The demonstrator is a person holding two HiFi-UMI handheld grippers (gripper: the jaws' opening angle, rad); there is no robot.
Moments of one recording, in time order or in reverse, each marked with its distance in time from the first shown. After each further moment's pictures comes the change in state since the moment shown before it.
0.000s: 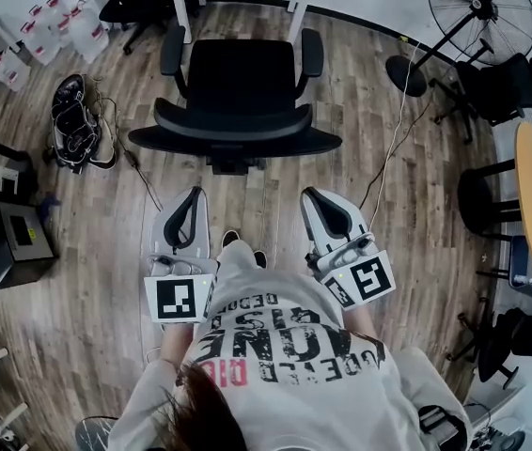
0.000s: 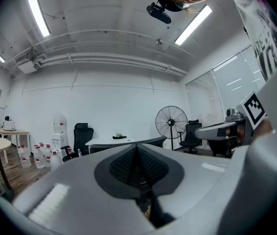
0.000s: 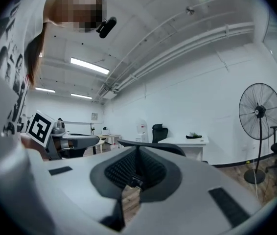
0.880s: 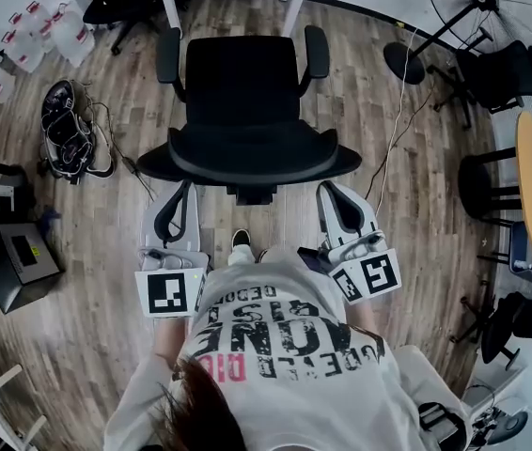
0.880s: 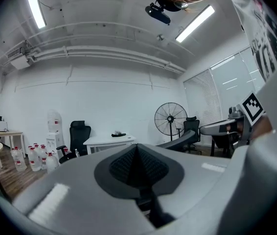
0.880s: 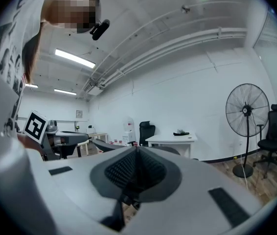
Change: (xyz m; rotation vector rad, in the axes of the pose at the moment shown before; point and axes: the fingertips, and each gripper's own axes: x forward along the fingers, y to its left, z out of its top) left arm 0.065 0.088 -0.009 0.018 0.037 -0.065; right arm 0.074 -0.038 -0.005 0.038 0.035 -0.167
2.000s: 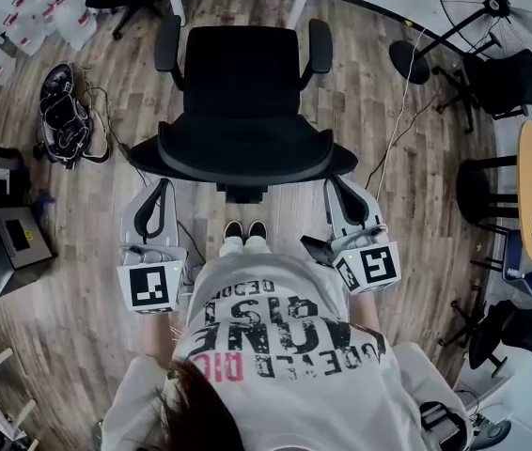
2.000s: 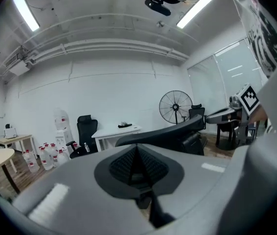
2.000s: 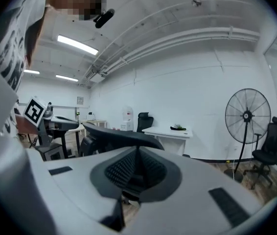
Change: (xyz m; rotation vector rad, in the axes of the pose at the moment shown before) left arm -0.001 0.016 -0.030 0.055 0.140 0.054; right arm 0.002 -0.043 -0.026 -0.100 0.123 -0.008
